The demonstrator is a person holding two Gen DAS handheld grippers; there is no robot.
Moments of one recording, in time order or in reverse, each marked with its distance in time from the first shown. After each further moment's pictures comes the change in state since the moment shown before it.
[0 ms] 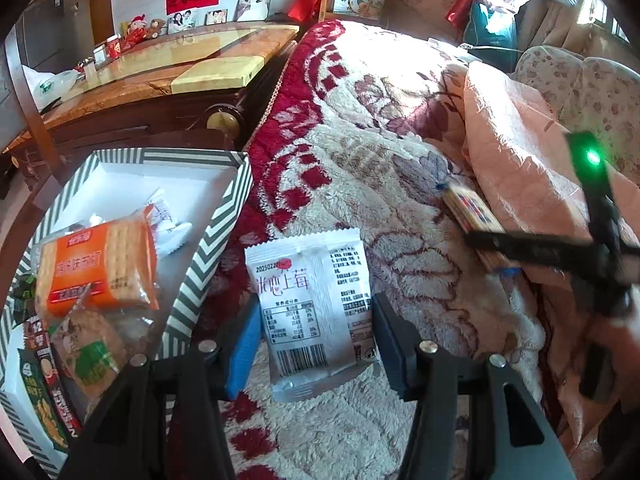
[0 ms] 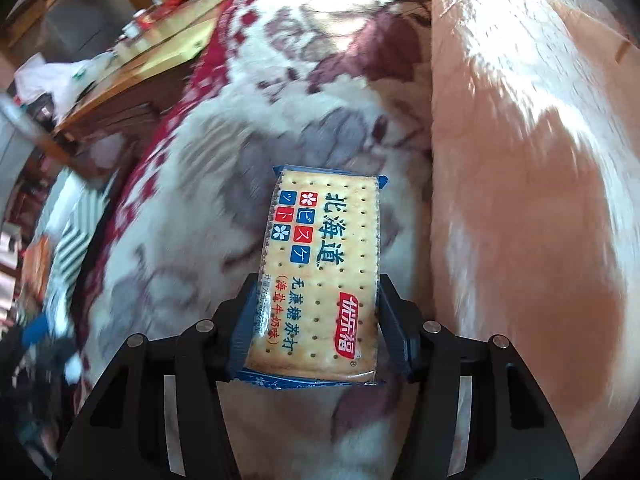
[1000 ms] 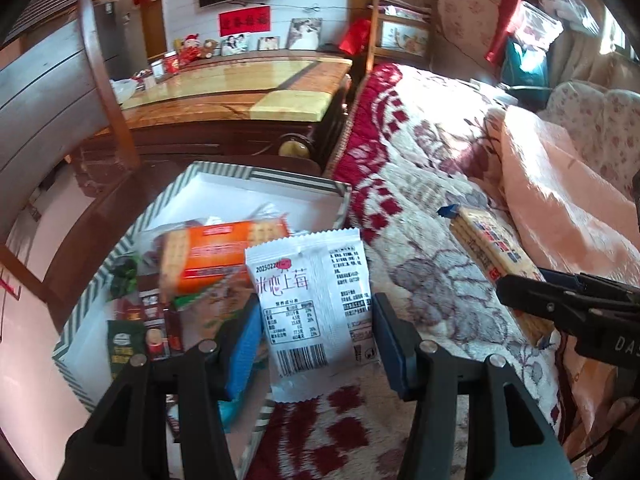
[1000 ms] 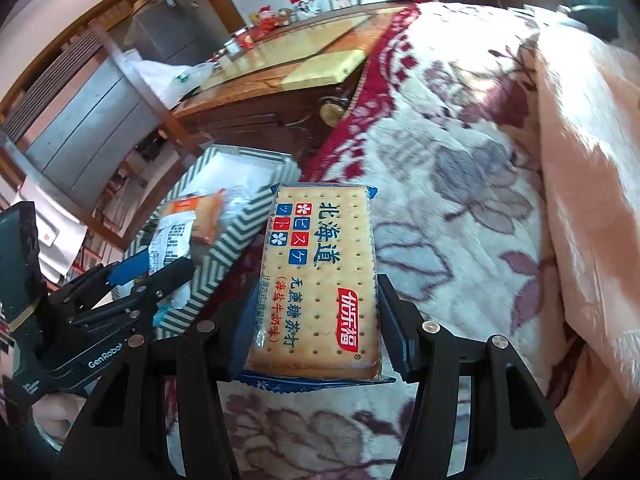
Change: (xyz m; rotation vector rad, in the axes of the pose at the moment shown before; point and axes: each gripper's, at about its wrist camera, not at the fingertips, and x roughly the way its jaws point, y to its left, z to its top) left arm -0.072 0.056 -0.019 -0.083 -0.113 0.142; right arm -0.082 0.124 -0.059 -0.127 -0.140 0.249
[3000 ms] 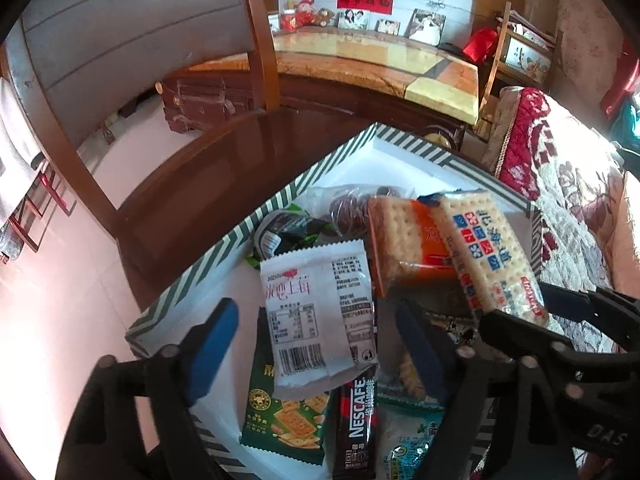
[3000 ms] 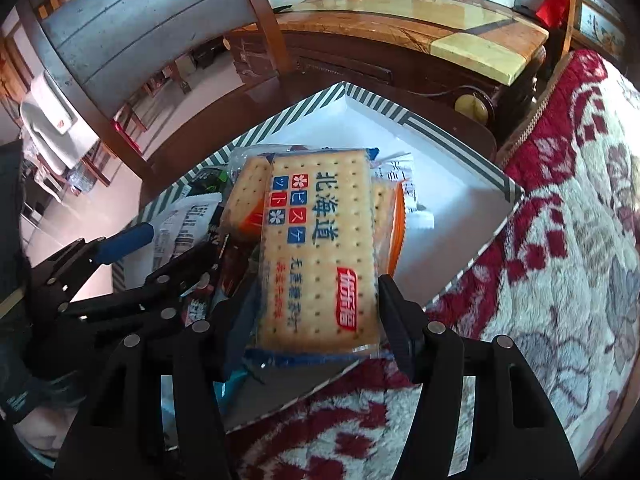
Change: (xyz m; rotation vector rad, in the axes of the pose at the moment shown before) left arm 0.031 0.133 -0.016 -0.262 0.060 0.246; right arm 0.137 0.156 0.034 -0.333 0.190 0.058
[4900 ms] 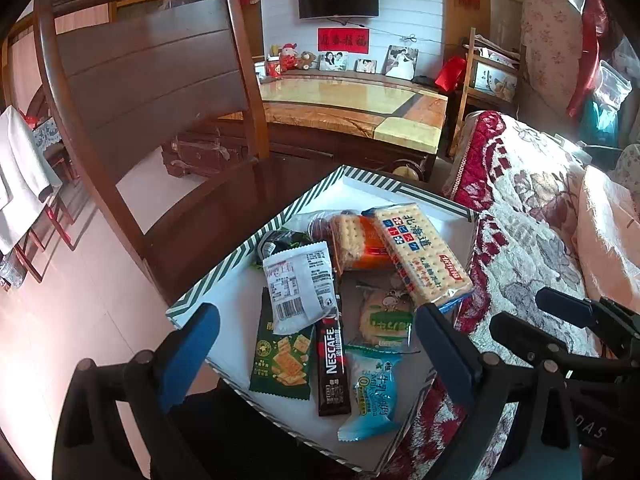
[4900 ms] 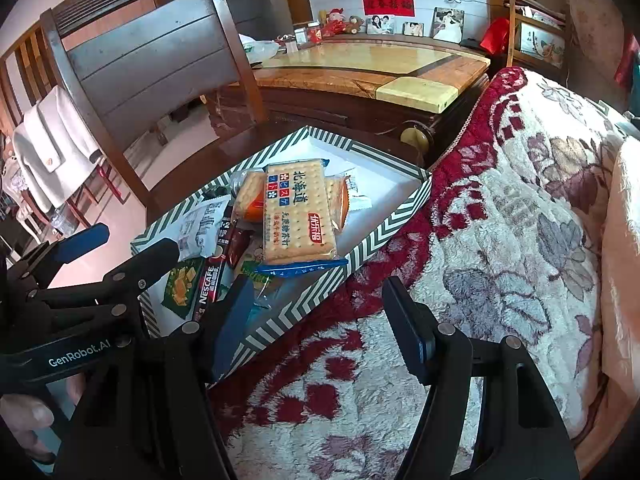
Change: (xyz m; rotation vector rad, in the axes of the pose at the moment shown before) left arm -0.084 -0.013 -0.033 0.048 -0.156 -0.020; right arm -0.084 0.011 -0.071 0.053 -0.212 -0.124
